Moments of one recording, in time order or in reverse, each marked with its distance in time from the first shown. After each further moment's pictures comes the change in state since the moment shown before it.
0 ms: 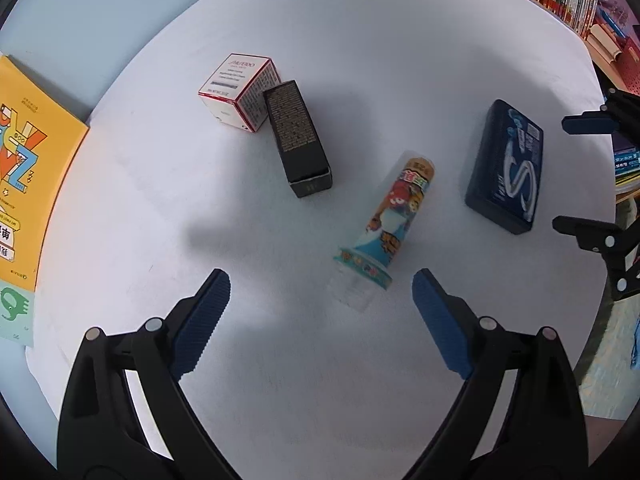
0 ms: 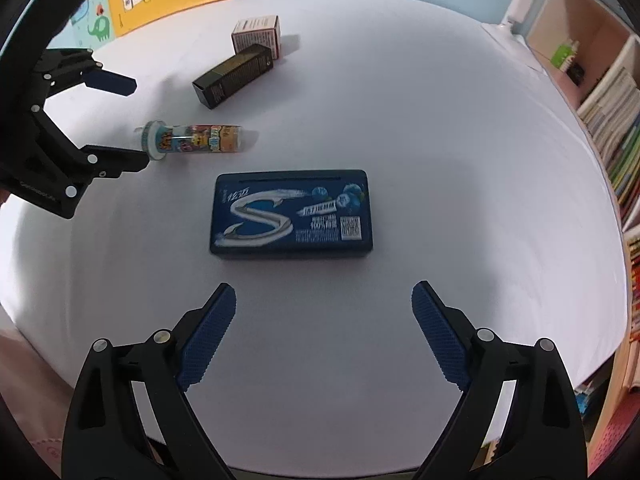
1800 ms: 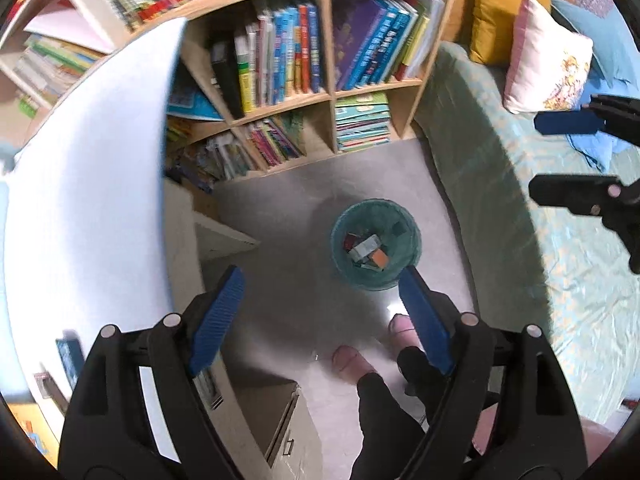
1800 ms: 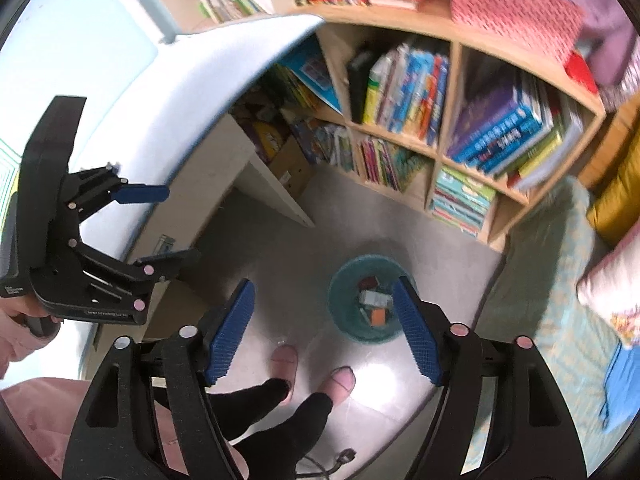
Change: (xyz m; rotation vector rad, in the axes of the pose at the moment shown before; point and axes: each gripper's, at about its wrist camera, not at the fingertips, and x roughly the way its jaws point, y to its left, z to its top) left arm -0.074 -0.417 -0.039 0.771 -0.081 -0.251; right arm -0.178 -0.077 -0.390 1.009 -0.169 -0.127
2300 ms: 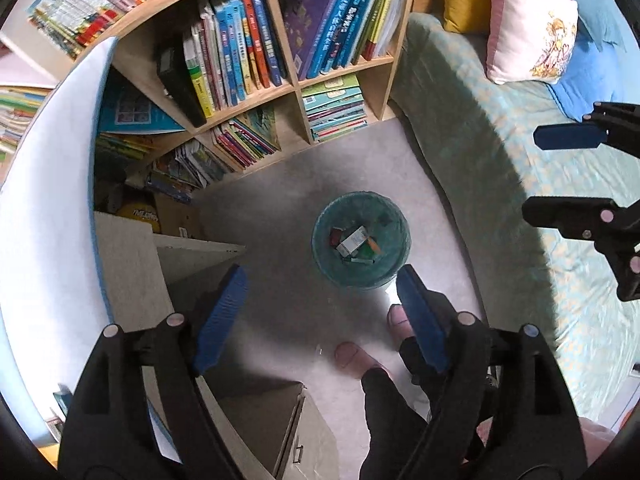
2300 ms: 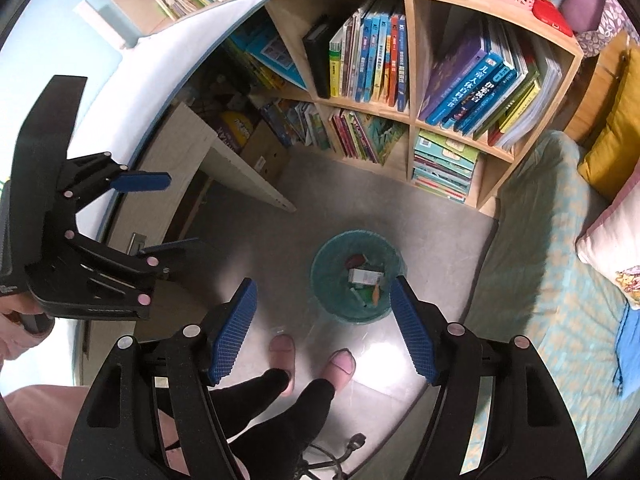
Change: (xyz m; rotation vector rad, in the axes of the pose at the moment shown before) left arm 0.045 -0.046 0.037 0.126 0.063 -0.036; right arm 0.024 -0.048 -0.027 0.137 0.079 -0.036
